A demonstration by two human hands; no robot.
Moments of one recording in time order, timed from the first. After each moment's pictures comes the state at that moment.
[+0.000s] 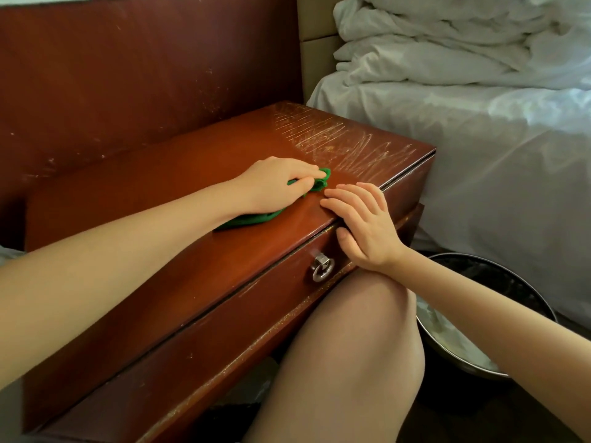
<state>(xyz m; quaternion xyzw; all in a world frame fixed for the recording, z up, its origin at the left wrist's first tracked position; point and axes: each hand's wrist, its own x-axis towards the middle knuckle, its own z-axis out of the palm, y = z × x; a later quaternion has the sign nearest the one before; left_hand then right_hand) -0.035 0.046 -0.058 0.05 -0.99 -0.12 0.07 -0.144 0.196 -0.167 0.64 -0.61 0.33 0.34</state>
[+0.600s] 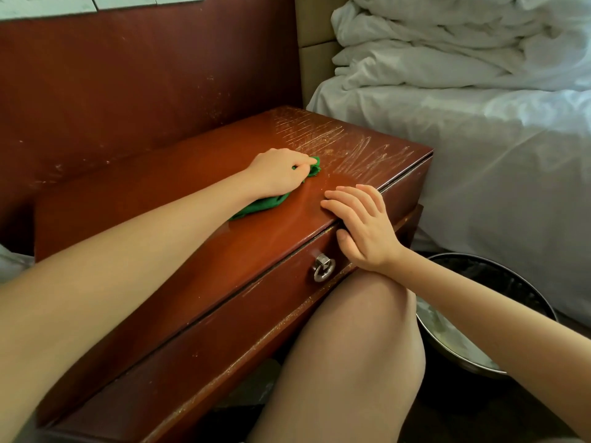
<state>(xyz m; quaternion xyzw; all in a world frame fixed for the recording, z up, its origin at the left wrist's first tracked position) -0.060 0.057 -0.081 0.32 -0.92 -0.21 0.05 -0.145 0.195 -0.169 0.64 -0.60 0.34 0.36</state>
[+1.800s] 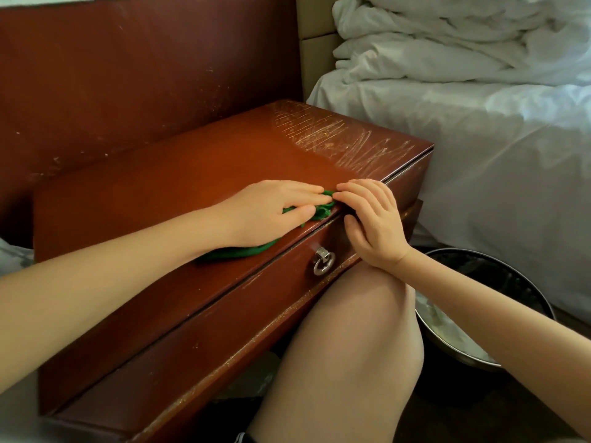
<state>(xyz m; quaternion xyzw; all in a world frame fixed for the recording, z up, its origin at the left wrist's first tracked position) 0.014 0.071 -0.060 0.00 -0.99 -0.11 0.03 -0.133 0.207 -0.161 0.59 -0.63 0.38 0.33</state>
